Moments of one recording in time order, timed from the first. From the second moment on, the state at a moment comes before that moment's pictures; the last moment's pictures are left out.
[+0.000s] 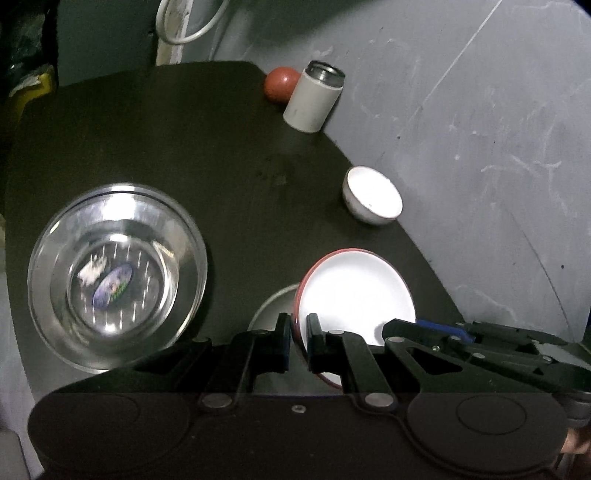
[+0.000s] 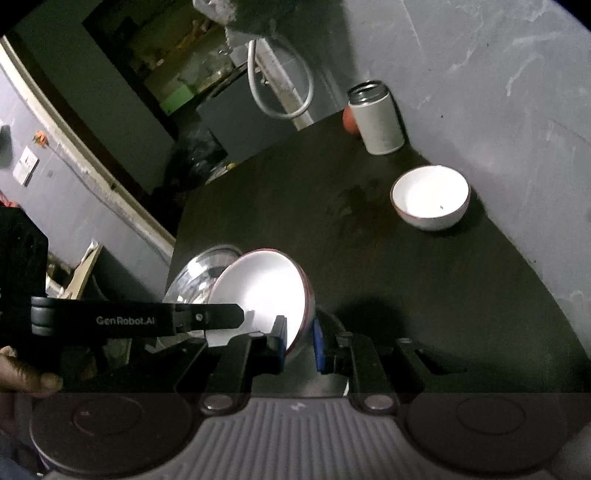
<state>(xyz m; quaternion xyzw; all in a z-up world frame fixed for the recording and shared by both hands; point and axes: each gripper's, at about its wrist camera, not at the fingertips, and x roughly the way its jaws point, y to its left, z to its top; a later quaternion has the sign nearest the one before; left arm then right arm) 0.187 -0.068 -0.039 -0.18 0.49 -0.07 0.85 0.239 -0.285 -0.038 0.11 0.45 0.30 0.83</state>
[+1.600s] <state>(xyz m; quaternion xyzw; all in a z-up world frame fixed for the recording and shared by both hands) 0.185 -0.081 -0.076 -0.17 0.57 -0.05 0.81 0.238 -0.267 -0.063 0.04 0.52 0.30 0.80</state>
